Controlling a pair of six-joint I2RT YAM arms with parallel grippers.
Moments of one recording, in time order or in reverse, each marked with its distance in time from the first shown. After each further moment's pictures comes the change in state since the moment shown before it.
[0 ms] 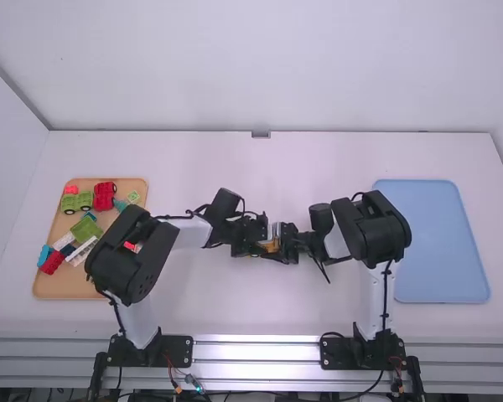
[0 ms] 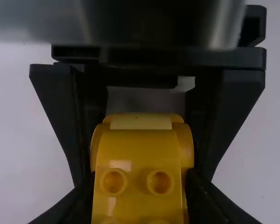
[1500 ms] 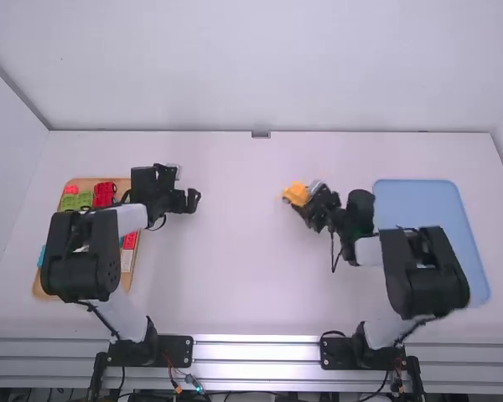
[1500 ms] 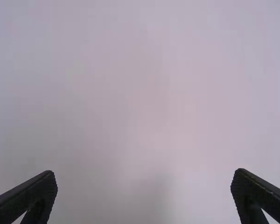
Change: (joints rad) left arm 0.555 -0.080 -0.008 0.139 -0.341 -0.894; right arm -0.240 -0.499 -0.146 0.100 0.500 0.421
